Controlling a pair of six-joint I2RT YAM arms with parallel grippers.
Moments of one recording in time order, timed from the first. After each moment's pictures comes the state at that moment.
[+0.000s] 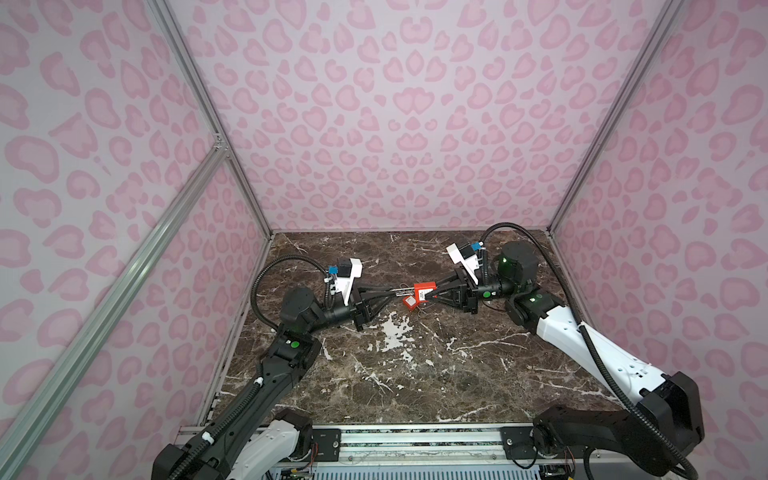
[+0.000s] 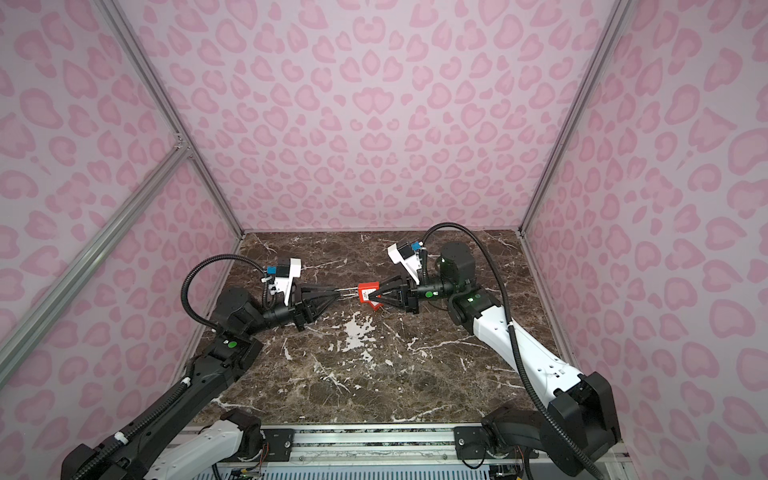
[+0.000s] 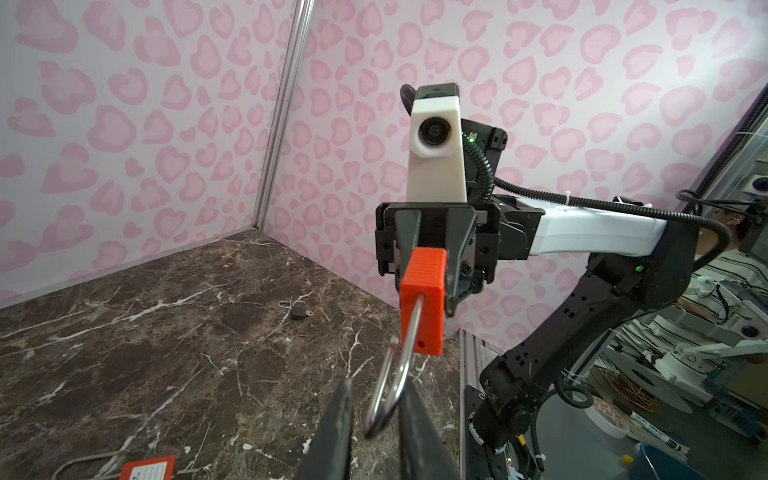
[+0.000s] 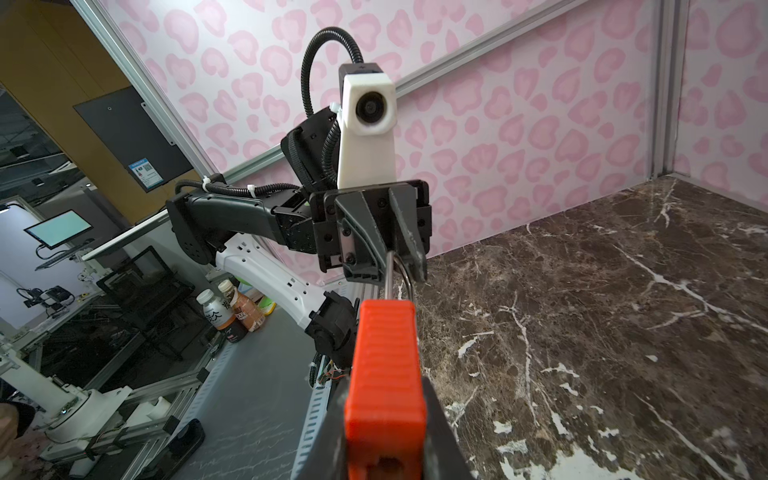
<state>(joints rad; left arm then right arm) -0.39 0.96 0.65 0.43 0.87 -0.45 0.47 1.30 1.02 0.13 -1.19 0.30</state>
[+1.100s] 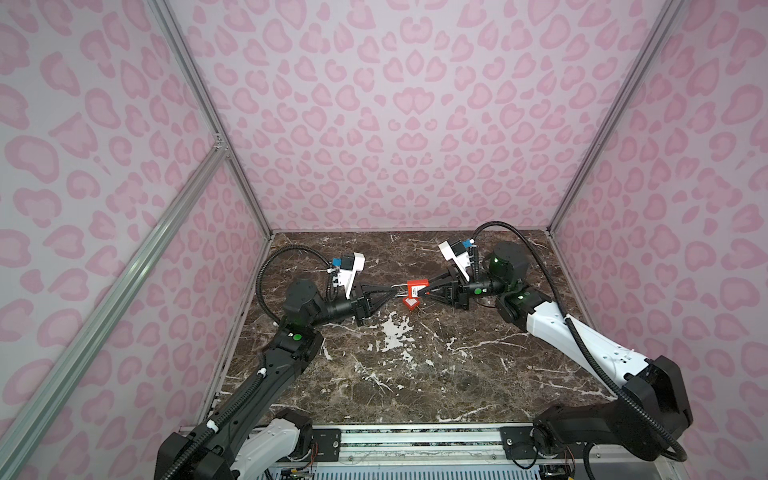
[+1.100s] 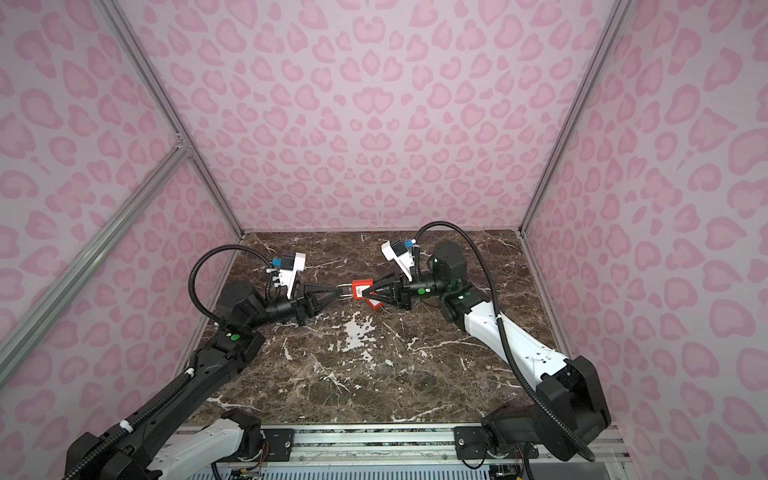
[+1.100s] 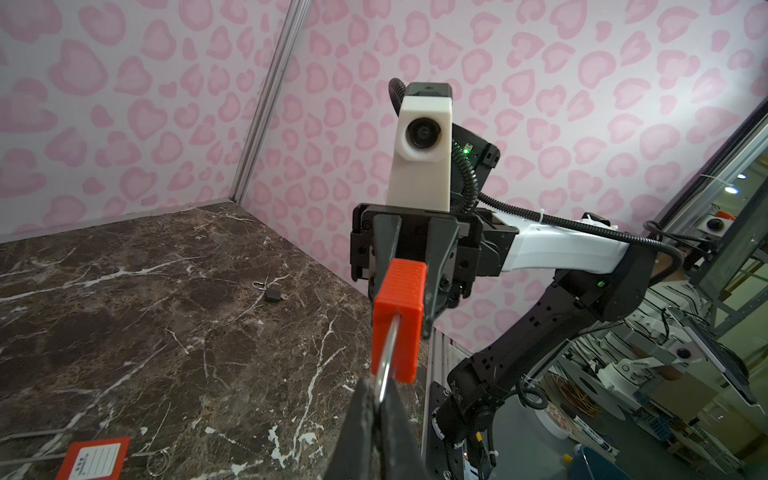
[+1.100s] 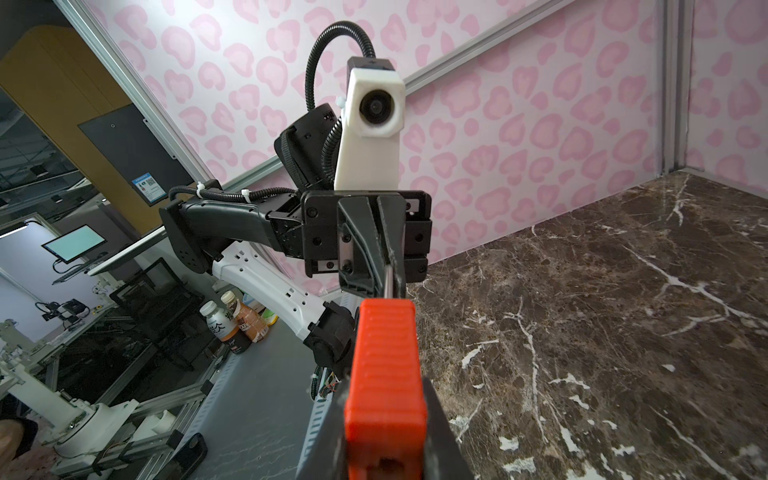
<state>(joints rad) -0.39 1.02 0.69 0.42 0.91 -0.58 0.51 1.37 1.02 0.28 -1.16 0.39</state>
